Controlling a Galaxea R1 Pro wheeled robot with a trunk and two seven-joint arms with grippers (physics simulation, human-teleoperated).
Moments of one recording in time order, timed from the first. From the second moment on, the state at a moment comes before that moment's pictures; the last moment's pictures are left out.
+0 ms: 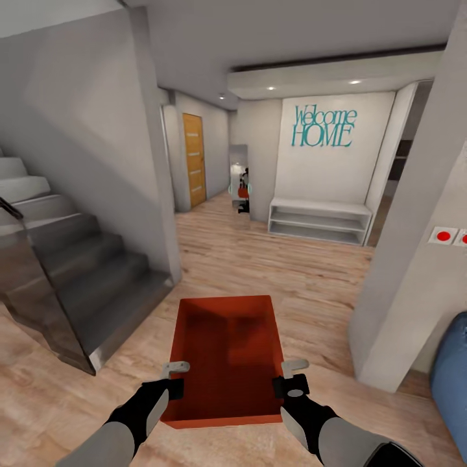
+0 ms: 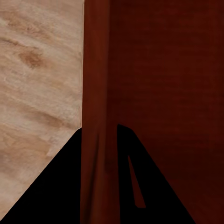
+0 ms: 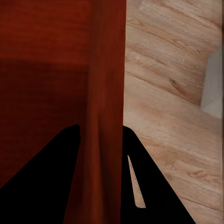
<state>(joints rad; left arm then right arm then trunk) -0.63 -0.10 0.10 -0.37 -0.03 0.29 0.11 -0.70 0.13 0.57 -0.13 -0.37 -0.04 -0.33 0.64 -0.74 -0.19</state>
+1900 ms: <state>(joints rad) -0.63 -0.09 0.10 -0.37 -0.02 0.29 0.11 -0.70 0.13 0.56 -0.14 -0.37 -0.04 -0.33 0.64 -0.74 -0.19</state>
